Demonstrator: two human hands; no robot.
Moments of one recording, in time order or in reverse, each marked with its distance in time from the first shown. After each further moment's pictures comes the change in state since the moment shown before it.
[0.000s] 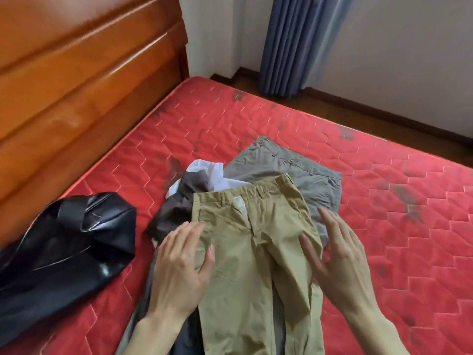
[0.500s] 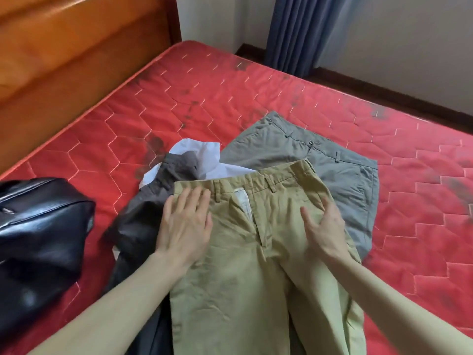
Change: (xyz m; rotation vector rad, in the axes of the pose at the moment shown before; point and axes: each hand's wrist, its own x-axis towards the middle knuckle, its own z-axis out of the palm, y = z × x) left_hand 0.102 -0.107 0.191 0.430 -0.121 0.102; right_hand 0.115 0.129 0.235 0.182 -0.085 0.409
